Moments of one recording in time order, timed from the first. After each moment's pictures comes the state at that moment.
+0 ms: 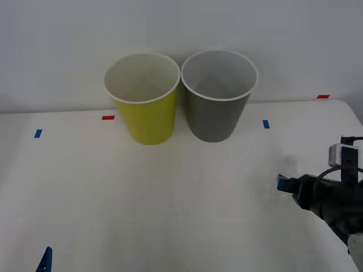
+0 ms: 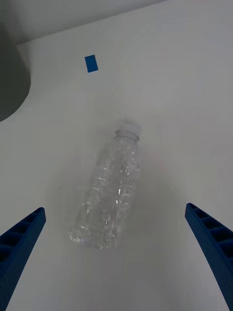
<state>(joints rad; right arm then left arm) 0.25 -0.37 0.06 -2.52 -0.13 1.38 1.07 1.26 0.42 -0.11 -2.24 0.18 -0.54 -1.37</state>
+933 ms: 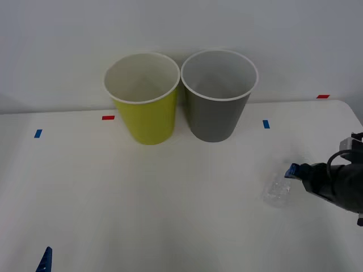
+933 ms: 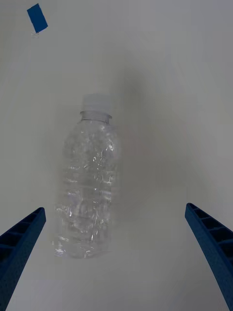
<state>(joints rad) 0.03 -0.42 -0.12 -2.31 -0.44 1.64 0.93 1.26 0.42 -0.11 -2.24 0.18 -0.54 -1.37</state>
